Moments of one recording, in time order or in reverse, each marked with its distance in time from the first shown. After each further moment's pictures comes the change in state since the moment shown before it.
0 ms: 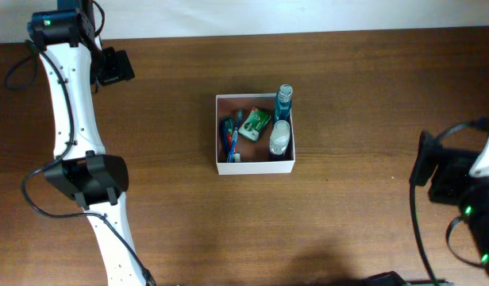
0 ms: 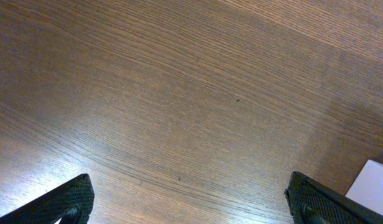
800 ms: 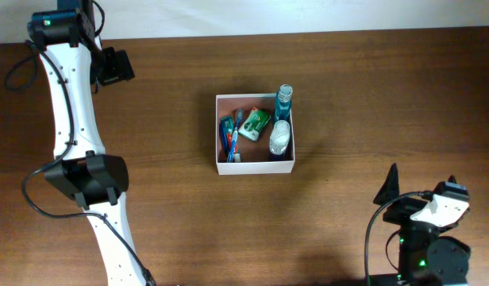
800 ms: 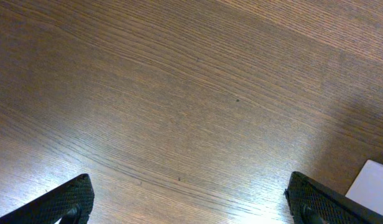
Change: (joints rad) left arm 0.000 0.000 0.001 0.000 0.000 0.000; right arm -0.190 -0.798 -1.279 0.913 -0.086 -0.087
